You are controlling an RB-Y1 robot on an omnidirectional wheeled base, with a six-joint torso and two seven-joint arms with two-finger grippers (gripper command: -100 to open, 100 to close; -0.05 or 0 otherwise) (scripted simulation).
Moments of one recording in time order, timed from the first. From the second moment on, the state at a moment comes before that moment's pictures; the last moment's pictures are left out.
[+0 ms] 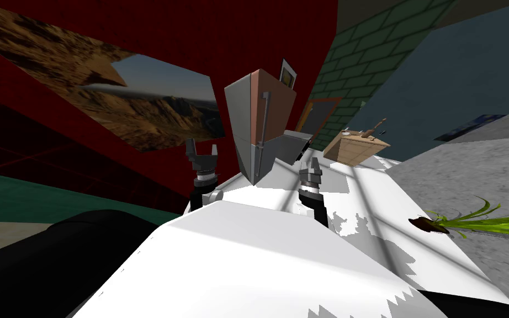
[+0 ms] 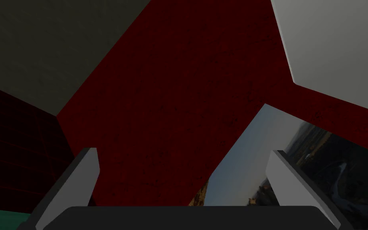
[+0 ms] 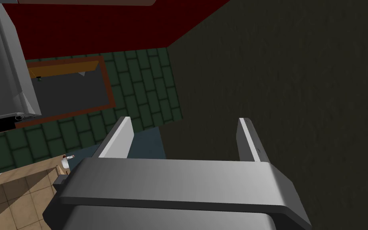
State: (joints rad) left arm 0.49 0.04 -0.03 -2.36 0.11 -0.64 -0.02; right arm 0.48 -0.02 0.03 -2.27 0.03 -0.39 0.05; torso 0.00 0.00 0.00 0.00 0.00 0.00
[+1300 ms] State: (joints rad) left arm 0.49 0.04 -0.03 -2.36 0.11 -0.64 -0.02; right arm 0.50 -0.08 0.00 -2.25 0.05 -0.39 0.11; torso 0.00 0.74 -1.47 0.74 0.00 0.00
